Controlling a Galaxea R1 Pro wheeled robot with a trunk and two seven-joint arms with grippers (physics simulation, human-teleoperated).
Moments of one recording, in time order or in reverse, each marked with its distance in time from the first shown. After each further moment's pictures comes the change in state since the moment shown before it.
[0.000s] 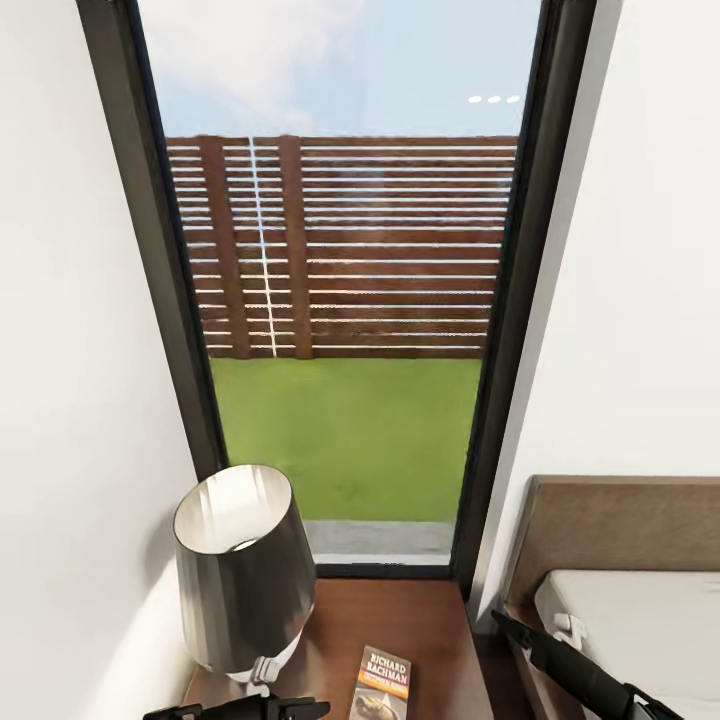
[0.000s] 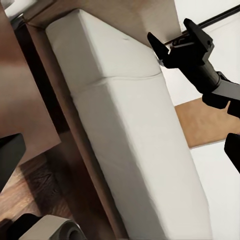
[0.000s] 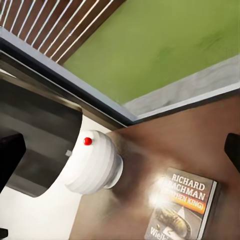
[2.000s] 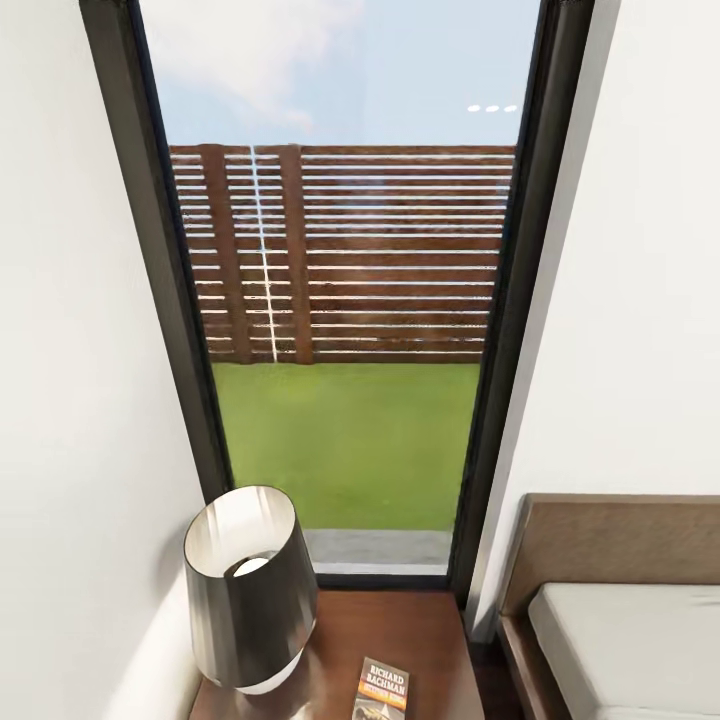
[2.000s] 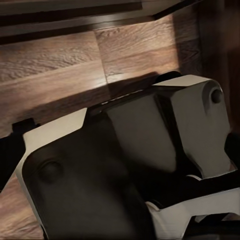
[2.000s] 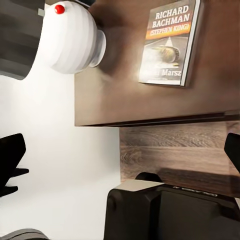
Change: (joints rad) left arm 0.171 0.106 -0.022 0.211 -0.289 -0.179 0.519; right arm 0.132 -0.005 0.002 0.291 0.226 -0.039 -0.022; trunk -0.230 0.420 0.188
